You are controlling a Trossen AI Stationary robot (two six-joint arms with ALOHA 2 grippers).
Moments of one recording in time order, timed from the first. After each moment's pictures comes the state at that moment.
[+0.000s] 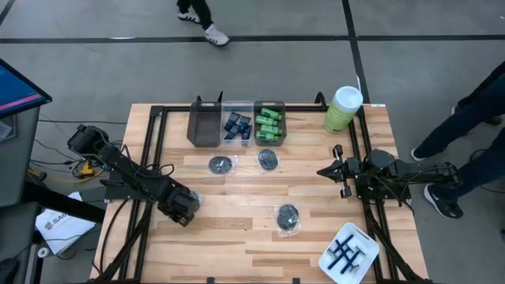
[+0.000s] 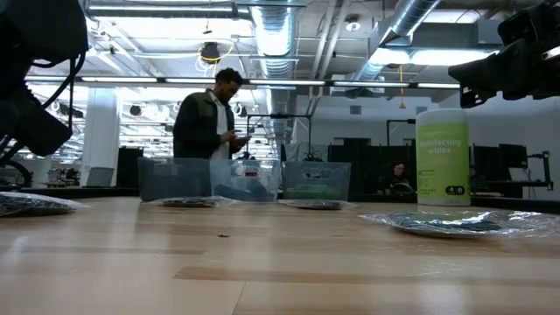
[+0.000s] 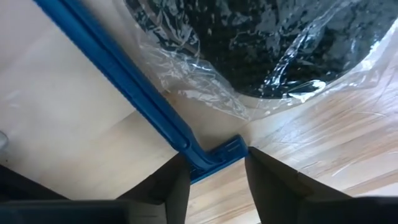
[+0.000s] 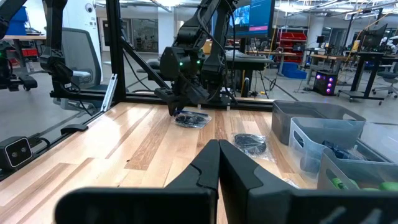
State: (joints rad) left arm -0.47 1.33 0.52 -0.69 0.24 -1.45; right arm -0.01 0.03 0.01 0.03 -0.08 -0.04
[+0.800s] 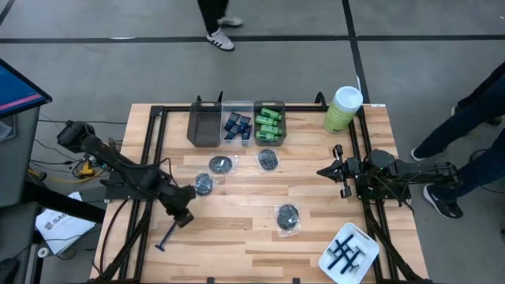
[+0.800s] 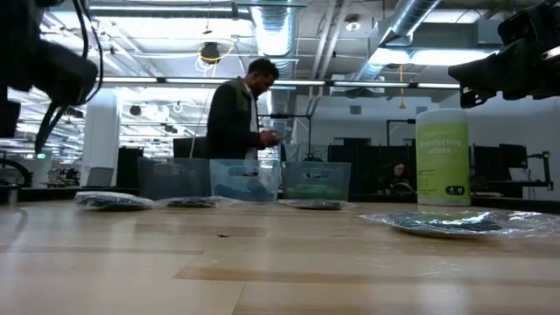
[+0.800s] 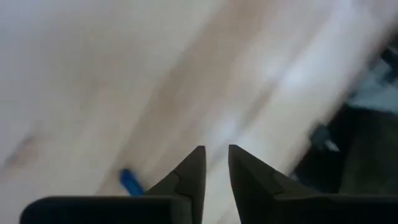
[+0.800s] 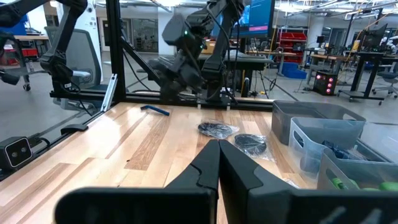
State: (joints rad) left arm -0.47 1.07 0.52 -0.51 0.23 -1.27; right arm -0.01 0.03 0.01 0.03 -0.08 -0.04
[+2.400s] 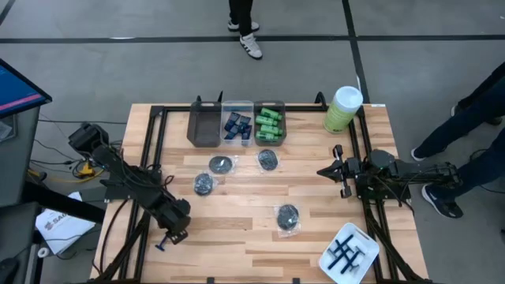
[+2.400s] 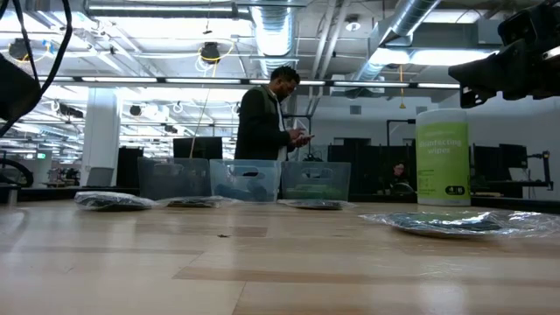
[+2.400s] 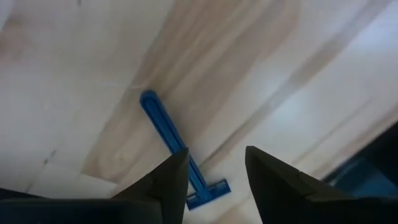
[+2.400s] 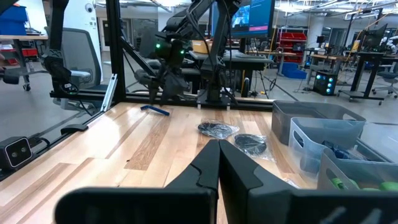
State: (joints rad) left arm -0.70 1.30 0.61 -0.63 0.27 -1.44; right arm -0.01 0.03 0.01 0.03 -0.08 -0.04
